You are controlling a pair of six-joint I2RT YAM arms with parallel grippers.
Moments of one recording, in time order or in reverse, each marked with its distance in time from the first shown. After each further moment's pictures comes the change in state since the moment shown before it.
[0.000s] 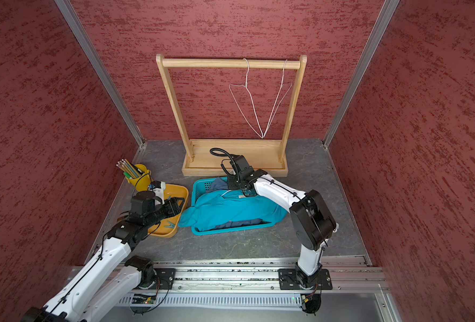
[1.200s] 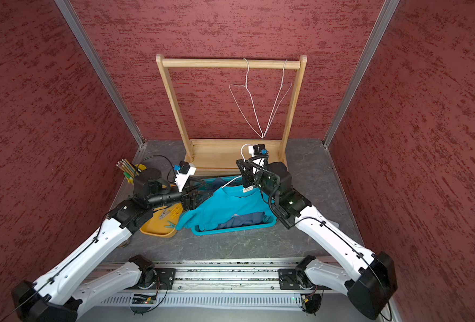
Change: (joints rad) left arm -0.291 0.258 0.389 0.097 0.469 0.440; right arm 0.001 -0.652 -0.361 0.501 -0.053 -0.187
